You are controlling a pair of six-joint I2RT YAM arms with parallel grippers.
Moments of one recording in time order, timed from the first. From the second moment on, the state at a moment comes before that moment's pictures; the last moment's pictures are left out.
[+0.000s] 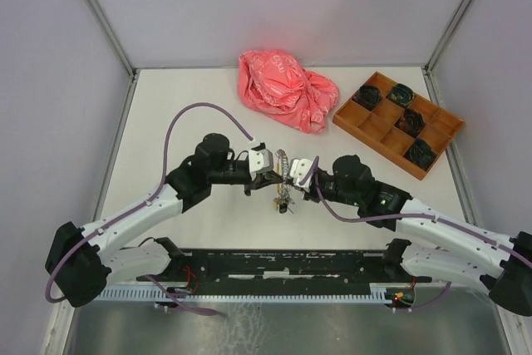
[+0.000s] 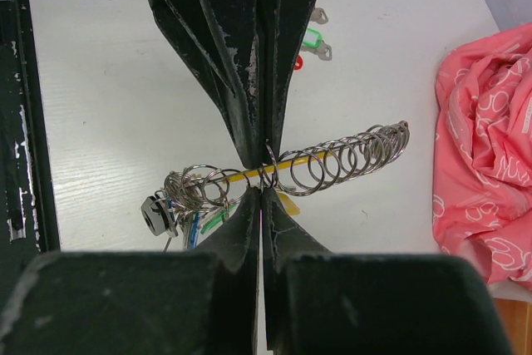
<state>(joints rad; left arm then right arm) -0.74 1.09 0.74 0.01 0.69 0.33 0.94 0.95 0.67 -0.06 -0.21 -0.41</state>
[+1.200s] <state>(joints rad) -0.74 1.17 0.45 0.49 0.69 0.09 0.94 1.08 0.81 -0.40 -0.23 -0.61</state>
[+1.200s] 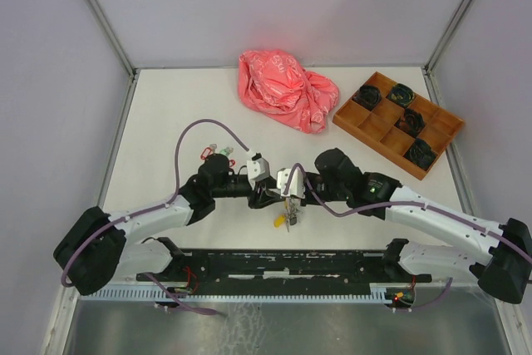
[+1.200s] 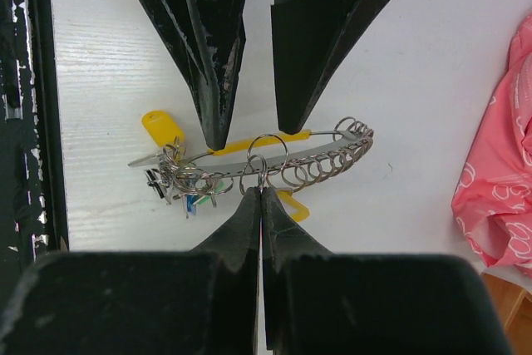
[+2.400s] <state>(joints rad) -0.77 1.33 0.49 0.60 0.82 0.18 0.94 1.10 0.83 -0.44 -0.28 -0.63</state>
